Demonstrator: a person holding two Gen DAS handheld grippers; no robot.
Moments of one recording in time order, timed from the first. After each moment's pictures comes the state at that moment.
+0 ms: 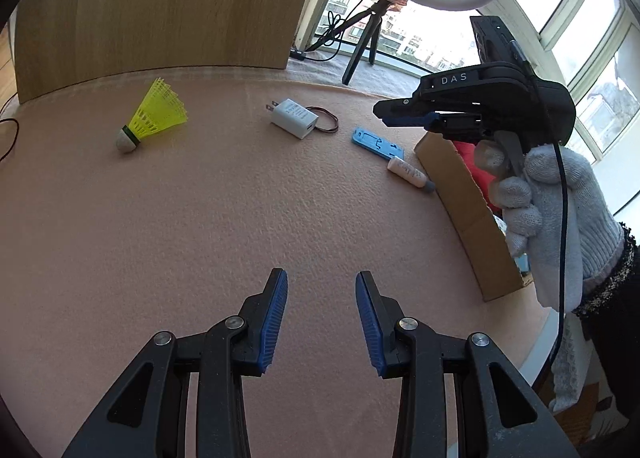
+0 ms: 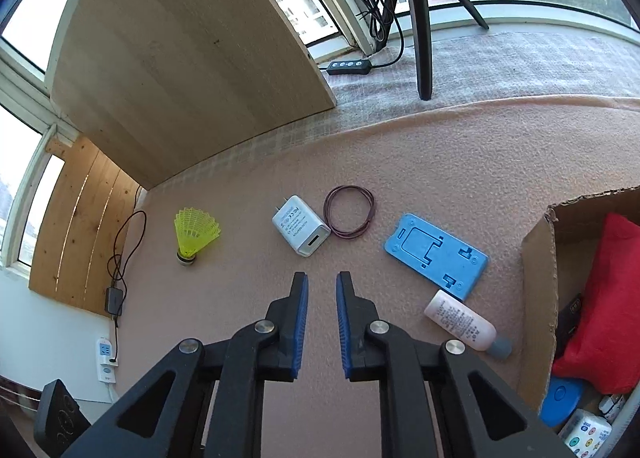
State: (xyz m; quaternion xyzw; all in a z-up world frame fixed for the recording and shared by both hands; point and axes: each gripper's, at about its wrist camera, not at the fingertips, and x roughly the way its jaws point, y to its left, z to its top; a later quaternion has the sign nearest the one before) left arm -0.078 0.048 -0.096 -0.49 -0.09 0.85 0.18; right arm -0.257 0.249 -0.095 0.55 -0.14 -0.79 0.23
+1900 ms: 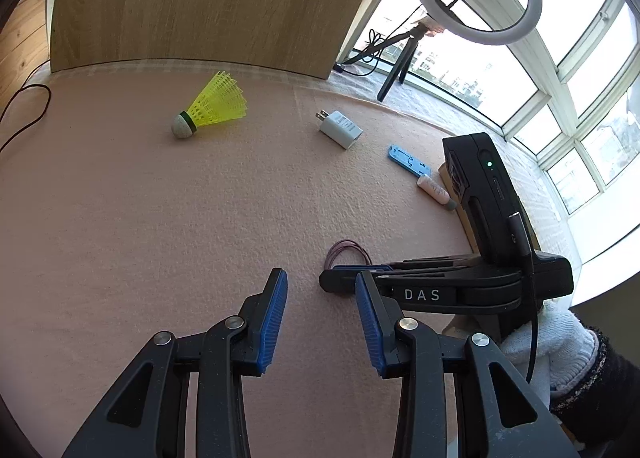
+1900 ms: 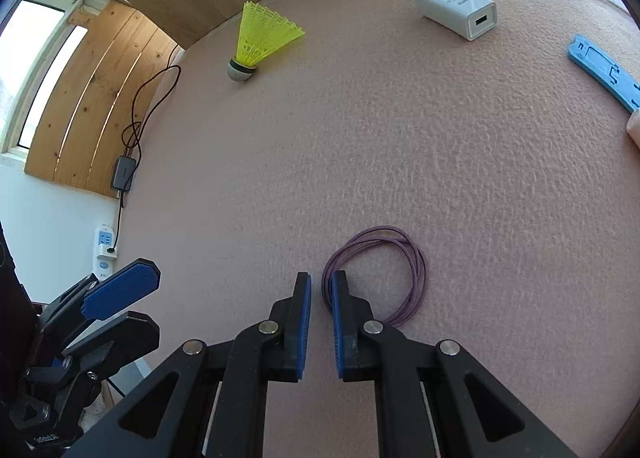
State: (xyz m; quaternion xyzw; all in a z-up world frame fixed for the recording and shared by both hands) left arm -0.074 -0.003 -0.088 -0.49 -0.14 0.85 0.16; right arm -0.143 0.140 -0.160 0.64 -0.07 -0.69 0.33
